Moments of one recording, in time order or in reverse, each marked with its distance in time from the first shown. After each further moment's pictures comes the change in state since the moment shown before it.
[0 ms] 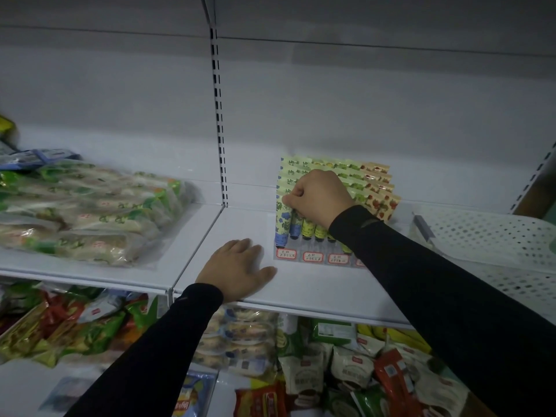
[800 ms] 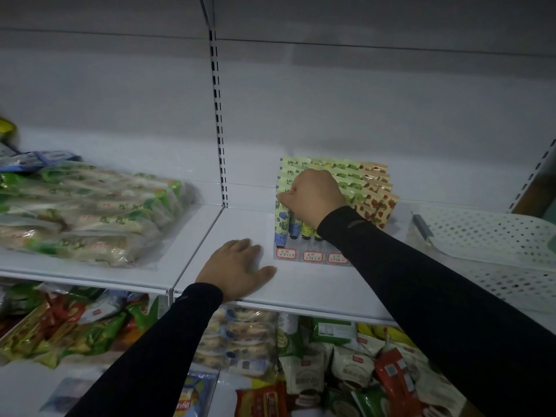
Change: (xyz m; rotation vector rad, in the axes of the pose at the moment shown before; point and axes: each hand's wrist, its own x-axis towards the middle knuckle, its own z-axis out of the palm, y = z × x) left_hand -0.002 0.001 -0.002 -0.020 0.001 -0.006; right_hand 0.003 -0.011 0.004 -0.062 0.075 0.021
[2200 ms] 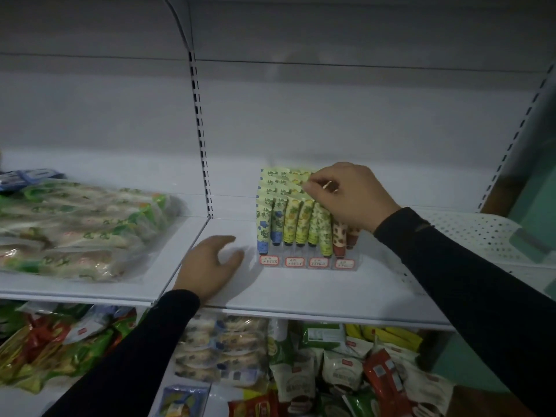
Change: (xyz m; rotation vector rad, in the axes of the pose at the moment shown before) left_hand -0.006 -0.002 -0.018 -0.349 0.320 -0.100; right_hand -0.041 0.056 -0.074 0.120 0.076 -0.135
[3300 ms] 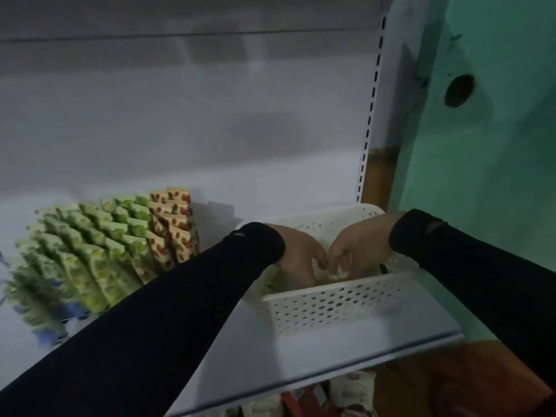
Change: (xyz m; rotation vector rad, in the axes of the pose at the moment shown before) left_hand 0.095 0.341 0.207 0.582 -1.153 0.605; right_hand -0.076 0.254 -0.099 -0.287 -1.097 0.340
